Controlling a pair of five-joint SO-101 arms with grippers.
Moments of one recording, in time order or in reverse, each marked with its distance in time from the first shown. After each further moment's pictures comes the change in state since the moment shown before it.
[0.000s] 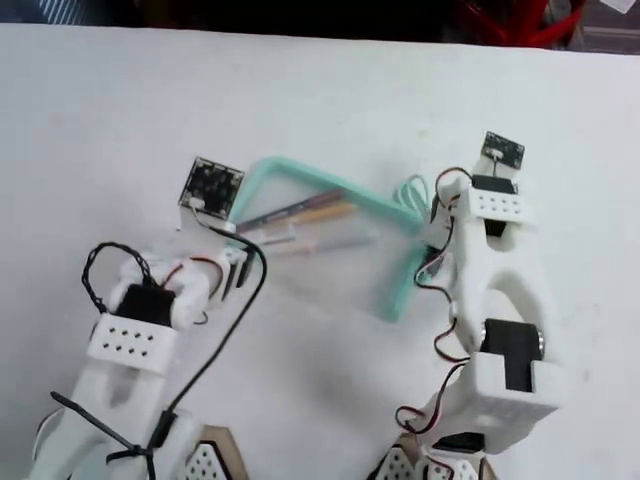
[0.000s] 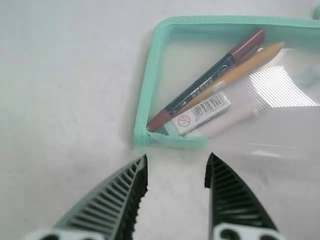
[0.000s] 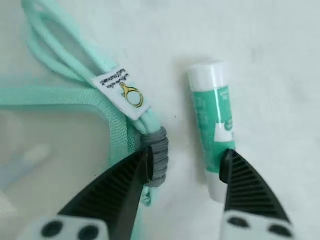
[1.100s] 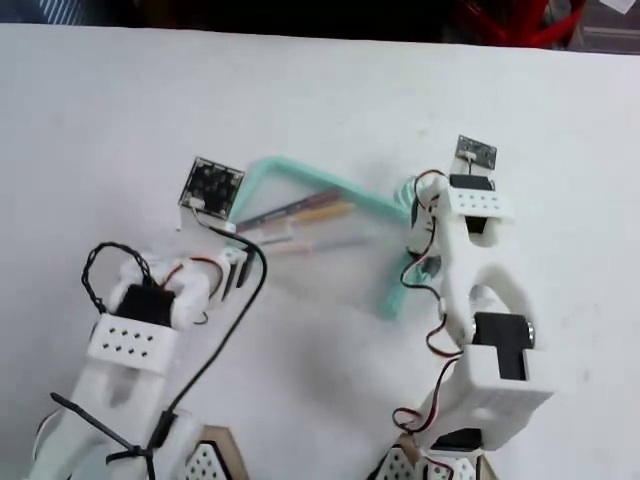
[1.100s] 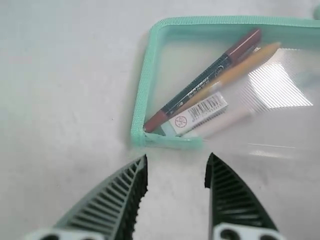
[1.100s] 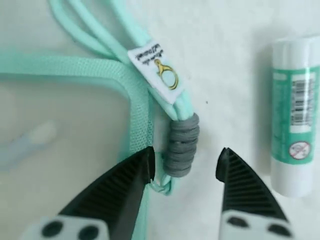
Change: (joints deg) left arm 0.0 0.0 0.0 0.0 0.0; right arm -2.8 2.8 -0.2 1.1 0.0
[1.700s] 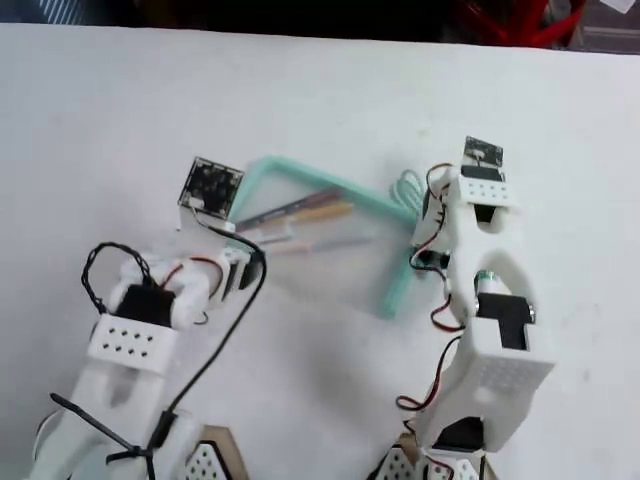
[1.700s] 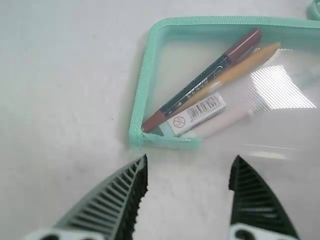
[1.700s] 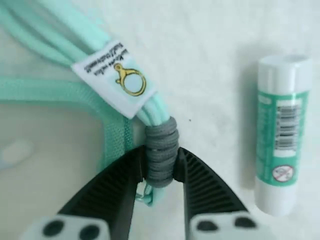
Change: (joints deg) left arm 0.0 0.0 0.0 0.1 1.6; right arm 1.9 4.7 -8.4 5.5 5.5
